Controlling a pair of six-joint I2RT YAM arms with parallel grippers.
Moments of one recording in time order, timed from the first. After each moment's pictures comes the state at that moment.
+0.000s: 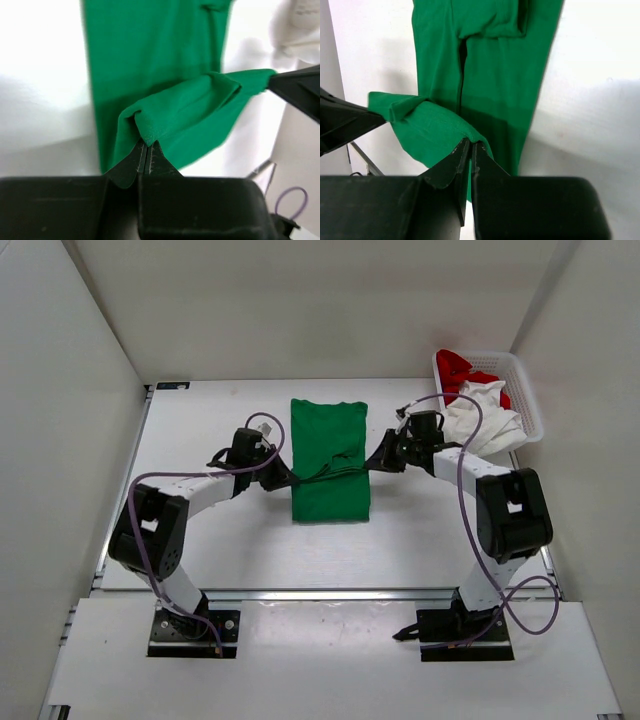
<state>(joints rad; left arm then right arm) -0.38 1.62 0.91 -0.02 0.35 -0.77 0.22 1.72 1.05 -0.08 -0.54 0.55</state>
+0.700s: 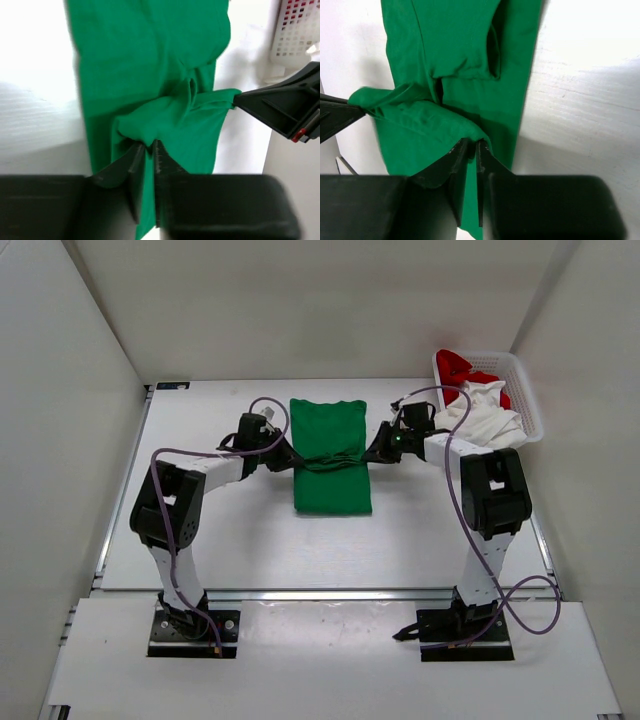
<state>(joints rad) -0.34 1.86 1.10 0.08 0.35 -0.77 0.21 1.95 1.27 -0.13 -0.53 0.51</state>
